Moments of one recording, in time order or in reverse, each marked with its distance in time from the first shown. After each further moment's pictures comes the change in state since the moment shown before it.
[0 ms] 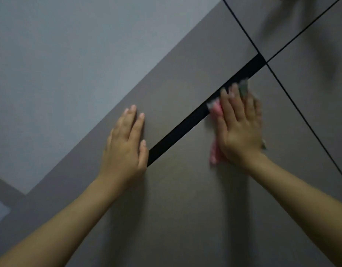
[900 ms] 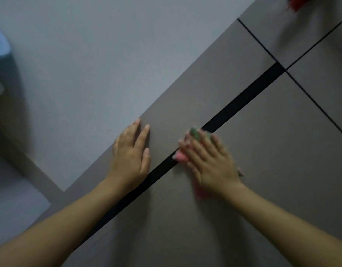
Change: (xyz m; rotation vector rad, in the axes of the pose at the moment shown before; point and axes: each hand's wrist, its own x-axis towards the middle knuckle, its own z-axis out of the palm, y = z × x) left_hand -0.019 -0.036 -0.011 0.159 0.015 -0.016; right_hand -0.042 -0.086 0.018 0.045 -0.081 -0.378
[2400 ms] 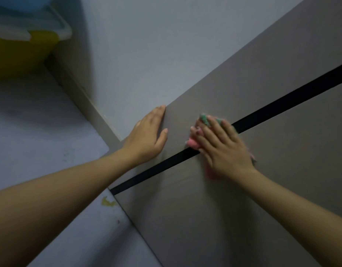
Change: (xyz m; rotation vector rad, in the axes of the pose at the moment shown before) left_hand -0.066 -0.091 -0.033 -0.040 -0.324 -0.200; right_hand 0.020 -0.110 0.033 0.102 -0.103 -0.216
